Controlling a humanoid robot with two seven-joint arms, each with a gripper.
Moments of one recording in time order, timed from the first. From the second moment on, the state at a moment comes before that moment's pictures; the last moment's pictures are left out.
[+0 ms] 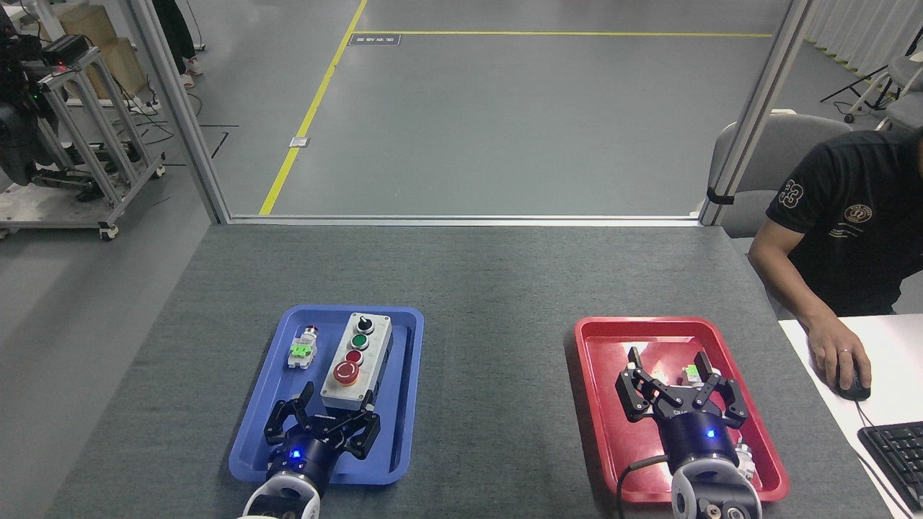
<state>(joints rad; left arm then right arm) -0.20 0.00 -0.07 -1.14 -1.52 -0.09 0.10 -0.10 0.02 -0.09 -1.50 1.45 -0.05 0.10</state>
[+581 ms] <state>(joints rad) -0.24 -0.01 -0.07 -1.07 -1.53 -0.08 0.10 -0.10 0.01 -0.09 -1.50 1.45 -0.05 0.10</state>
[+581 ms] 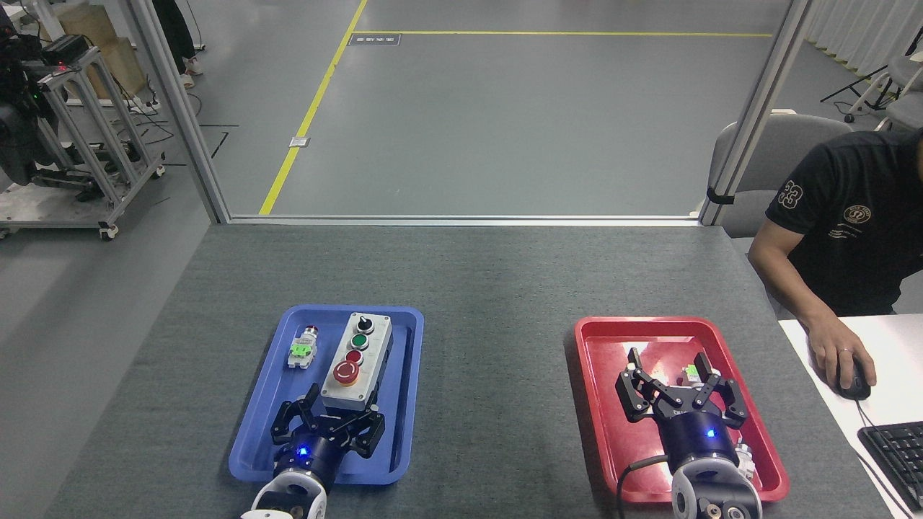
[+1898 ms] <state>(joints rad) -0.45 -0.03 -0.12 -0.77 -1.53 -0.01 0.11 -0.11 0.02 -0.09 -1.49 1.45 -0.05 0.10</state>
